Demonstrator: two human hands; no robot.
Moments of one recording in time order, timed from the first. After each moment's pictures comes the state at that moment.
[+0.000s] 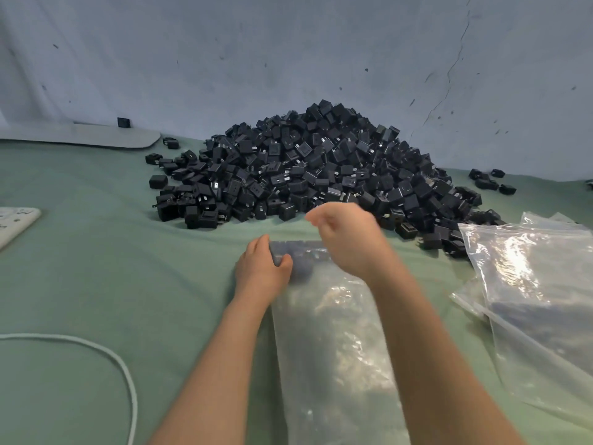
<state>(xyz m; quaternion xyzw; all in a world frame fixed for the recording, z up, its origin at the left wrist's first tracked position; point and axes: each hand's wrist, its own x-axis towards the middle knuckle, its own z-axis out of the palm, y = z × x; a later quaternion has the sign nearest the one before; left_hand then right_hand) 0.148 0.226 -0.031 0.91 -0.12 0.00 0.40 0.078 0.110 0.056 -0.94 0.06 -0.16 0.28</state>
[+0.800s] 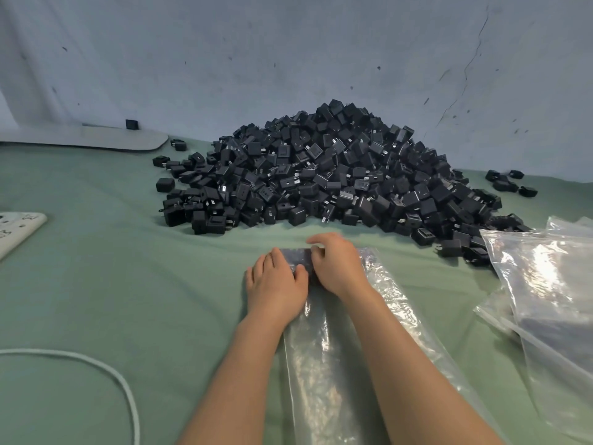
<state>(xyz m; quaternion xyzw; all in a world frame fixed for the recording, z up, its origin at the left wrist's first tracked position) 0.142 0.220 -0.032 0.95 -0.13 -0.01 0.28 0.137 0.106 -0.015 -0.95 0.13 -0.15 0.24</state>
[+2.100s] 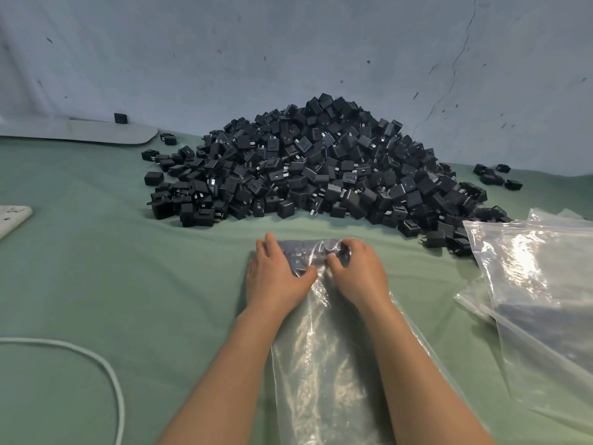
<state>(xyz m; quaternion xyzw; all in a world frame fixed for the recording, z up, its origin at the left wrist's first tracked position) 0.134 0.208 -0.038 0.92 -0.15 0.02 0.36 0.099 0.069 -0.039 -0.92 0.24 -0.20 0.26</state>
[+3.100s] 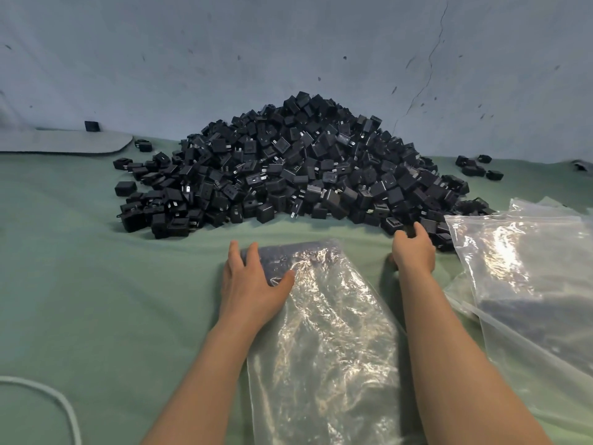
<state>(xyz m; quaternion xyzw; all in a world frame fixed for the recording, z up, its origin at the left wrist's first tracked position) 0.133 0.212 -0.038 0.92 -0.15 0.00 0.35 0.102 -0.043 -0.024 -0.72 0.46 -0.27 0.44</state>
